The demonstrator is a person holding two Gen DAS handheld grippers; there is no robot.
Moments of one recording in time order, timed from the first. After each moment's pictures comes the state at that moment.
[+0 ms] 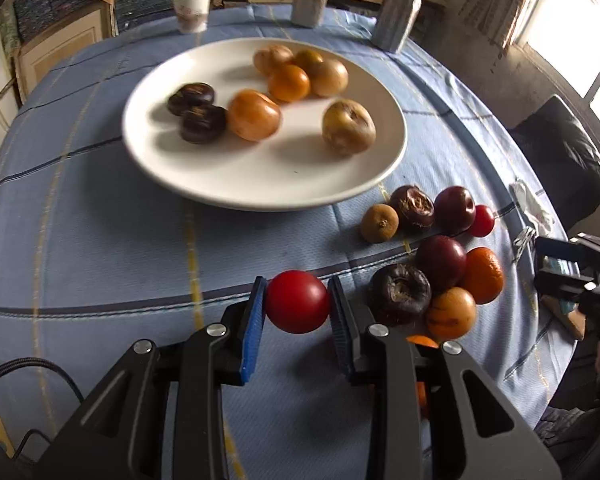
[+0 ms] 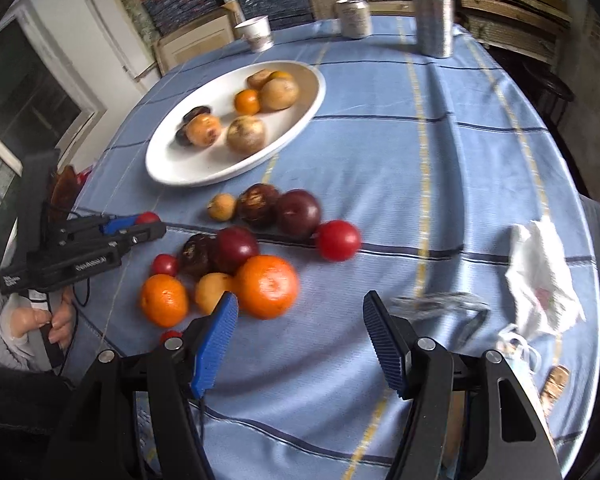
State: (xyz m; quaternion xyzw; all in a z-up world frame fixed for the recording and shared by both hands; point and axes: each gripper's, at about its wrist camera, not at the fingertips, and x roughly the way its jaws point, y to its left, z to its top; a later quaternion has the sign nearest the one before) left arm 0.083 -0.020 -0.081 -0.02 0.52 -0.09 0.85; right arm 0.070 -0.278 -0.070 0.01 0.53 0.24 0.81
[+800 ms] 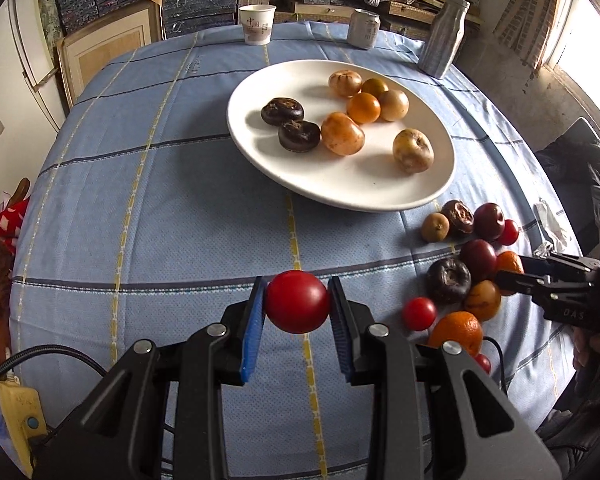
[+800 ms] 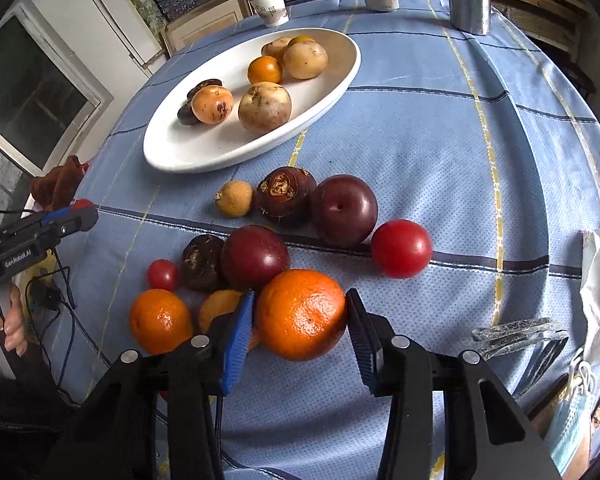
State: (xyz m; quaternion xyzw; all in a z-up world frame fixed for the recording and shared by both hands) left arm 0.062 0.029 -0.052 -0.02 0.51 -0.02 0.86; right arm 0.088 -0.249 -0.102 0.01 0.54 0.24 0.80
